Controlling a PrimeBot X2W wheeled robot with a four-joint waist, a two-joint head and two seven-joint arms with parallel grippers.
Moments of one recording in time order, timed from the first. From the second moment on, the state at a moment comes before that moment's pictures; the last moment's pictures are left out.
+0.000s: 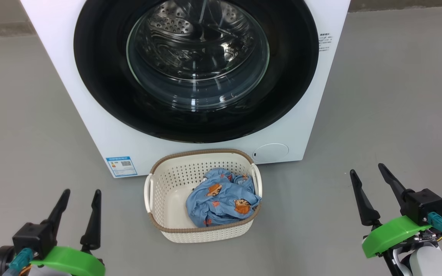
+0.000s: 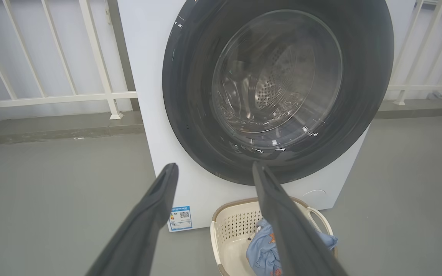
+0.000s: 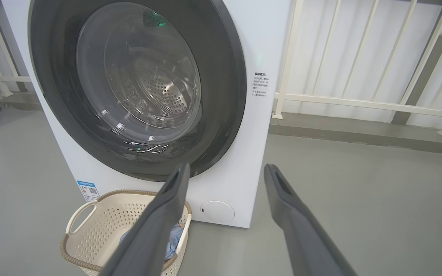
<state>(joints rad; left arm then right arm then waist) -0.13 0.16 -0.05 0.27 -0.25 -0.13 -0.25 -0.19 -0.17 -0.02 0.32 0.12 0.13 -0.25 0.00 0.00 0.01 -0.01</state>
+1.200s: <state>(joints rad) -0.13 0.16 -0.03 0.28 -0.25 -0.13 -0.26 -0.19 -0.16 -0.05 0.30 0.12 0.13 -0.25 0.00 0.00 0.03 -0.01</state>
